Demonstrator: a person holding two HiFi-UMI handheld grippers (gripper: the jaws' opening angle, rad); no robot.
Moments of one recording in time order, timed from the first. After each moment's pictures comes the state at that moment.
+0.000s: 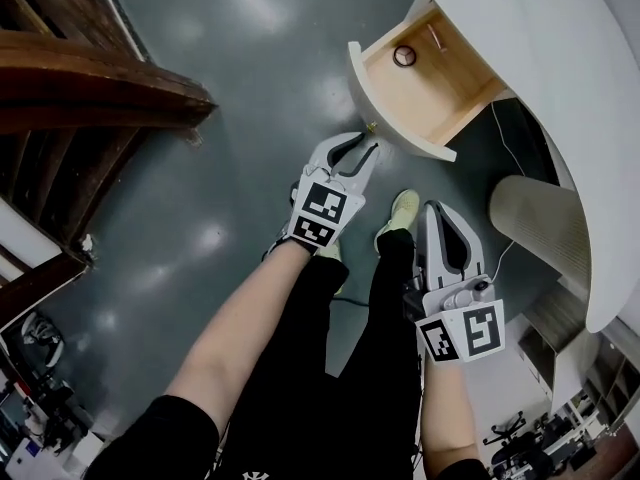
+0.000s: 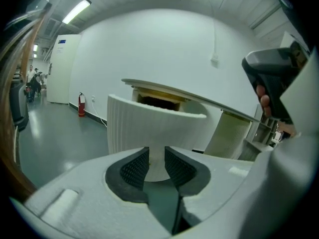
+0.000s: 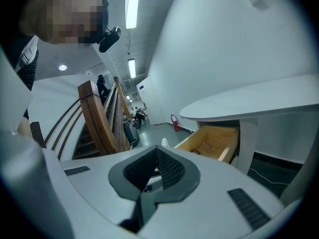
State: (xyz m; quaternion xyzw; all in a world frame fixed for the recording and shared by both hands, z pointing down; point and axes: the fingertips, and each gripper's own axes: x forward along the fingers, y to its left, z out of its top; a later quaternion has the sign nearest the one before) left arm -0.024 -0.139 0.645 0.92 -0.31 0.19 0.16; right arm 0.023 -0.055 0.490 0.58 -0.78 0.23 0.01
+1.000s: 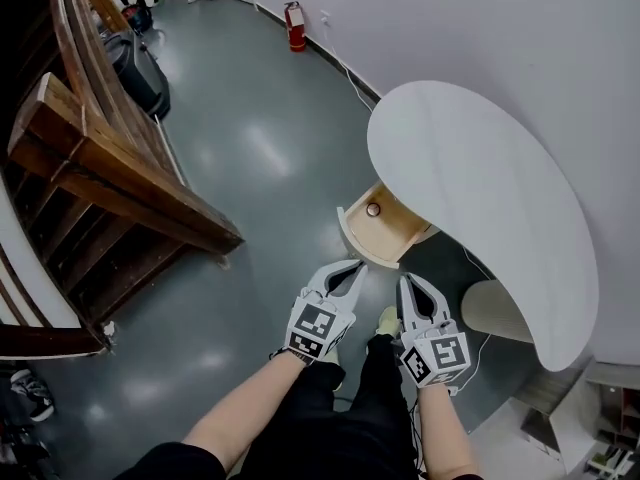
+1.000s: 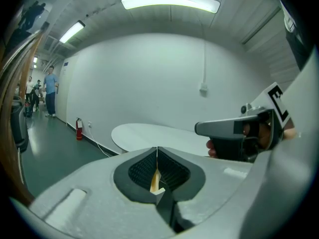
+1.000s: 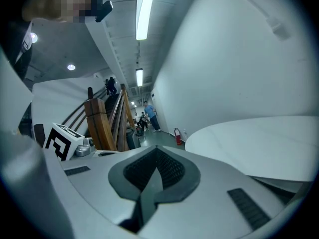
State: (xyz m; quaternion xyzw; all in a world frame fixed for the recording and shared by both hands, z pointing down) left arm -0.022 -0.094 0.354 0.94 -0.31 0.12 0.12; right arm 0.042 -0.059 0.316 0.59 -0.79 0.17 0.01
